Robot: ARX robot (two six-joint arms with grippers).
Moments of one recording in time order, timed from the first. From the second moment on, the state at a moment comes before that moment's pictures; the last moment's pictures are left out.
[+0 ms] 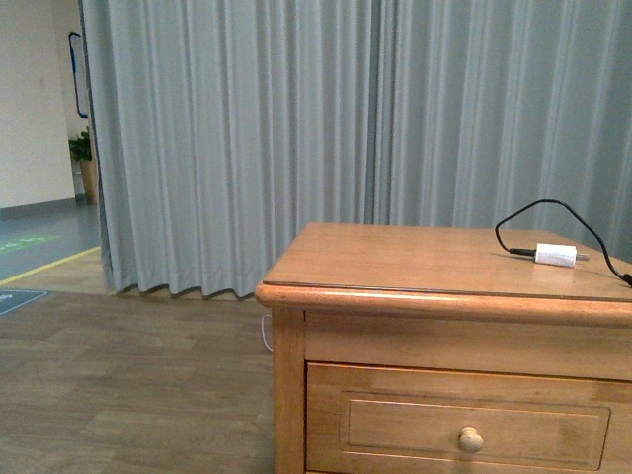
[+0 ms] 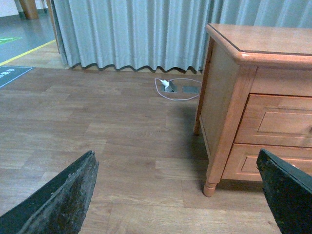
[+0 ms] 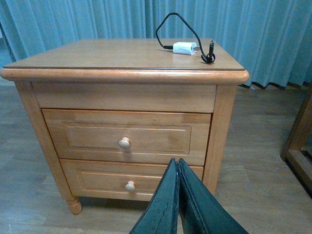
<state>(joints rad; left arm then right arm) 0.00 0.00 0.02 0.00 0.00 0.00 0.00 0.19 0.01 0.19 0.00 0.00</state>
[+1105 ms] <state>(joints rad) 0.00 0.00 0.02 0.00 0.00 0.00 0.00 0.00 0.01 0.00 0.00 0.00</state>
